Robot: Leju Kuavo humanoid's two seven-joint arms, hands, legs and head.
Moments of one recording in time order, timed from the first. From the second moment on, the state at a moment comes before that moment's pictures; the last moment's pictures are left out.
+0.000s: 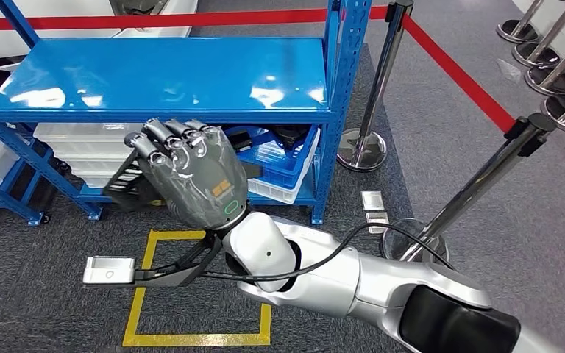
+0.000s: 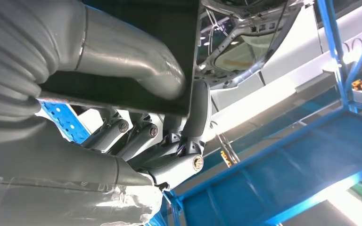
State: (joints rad) left arm -0.19 0.00 -0.85 -0.39 0.94 0.49 -0.51; right arm -0.86 0.08 1.00 -1.55 1.12 -0.60 0.41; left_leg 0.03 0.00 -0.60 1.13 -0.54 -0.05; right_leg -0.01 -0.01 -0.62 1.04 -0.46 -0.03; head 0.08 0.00
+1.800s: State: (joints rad) left arm -0.20 0.00 -0.89 -0.39 0.95 0.48 -0.51; right arm -0.85 0.06 1.00 -1.55 1.14 -0.56 0.42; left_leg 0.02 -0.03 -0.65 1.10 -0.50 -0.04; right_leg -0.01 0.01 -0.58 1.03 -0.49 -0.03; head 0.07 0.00
